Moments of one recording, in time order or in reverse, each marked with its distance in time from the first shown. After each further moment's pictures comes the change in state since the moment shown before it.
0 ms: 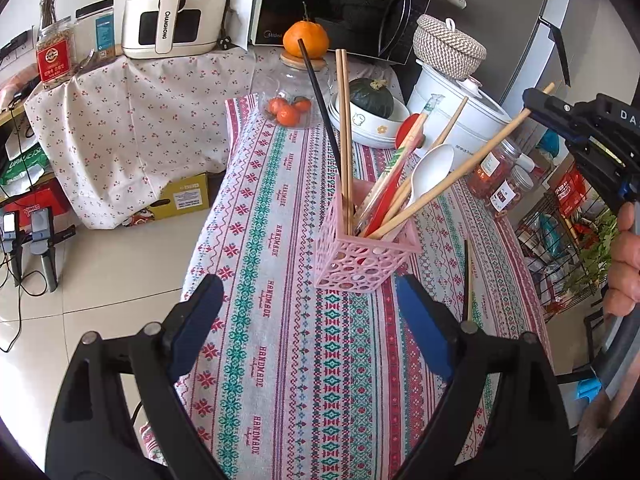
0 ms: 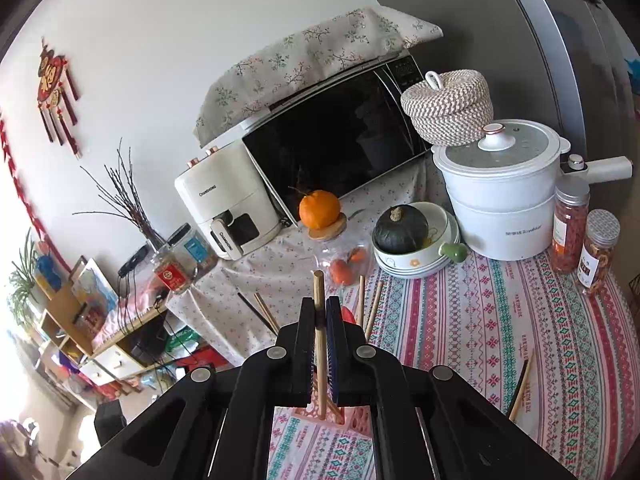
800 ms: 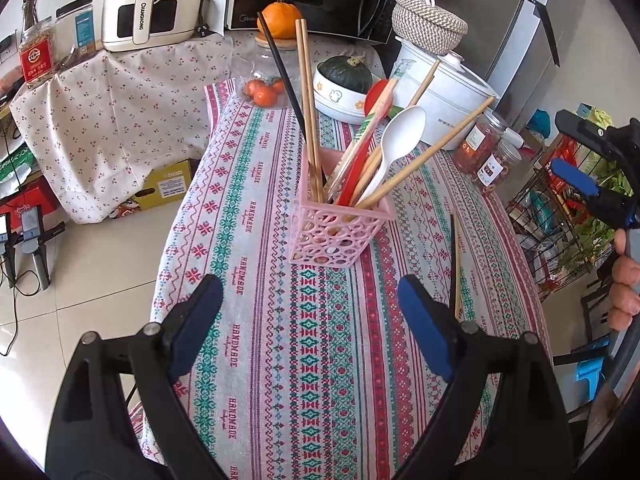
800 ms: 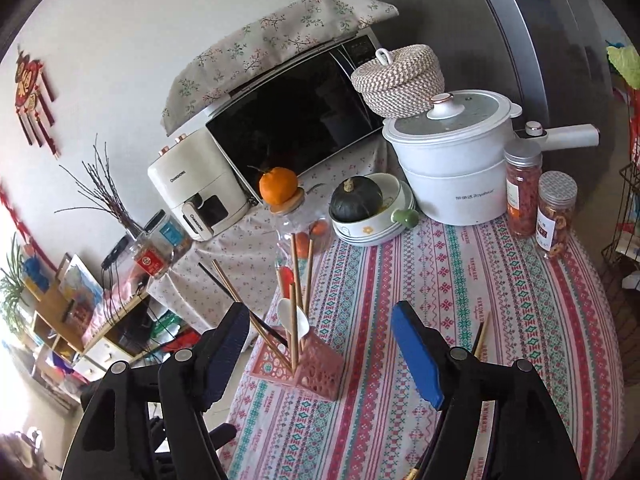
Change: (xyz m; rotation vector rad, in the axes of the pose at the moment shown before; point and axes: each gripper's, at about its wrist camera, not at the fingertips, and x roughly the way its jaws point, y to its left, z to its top) left arm 0.006 -0.020 -0.016 0.040 0.056 -0.029; right arm -0.047 -0.055 -0.024 0.064 0.065 -0.116
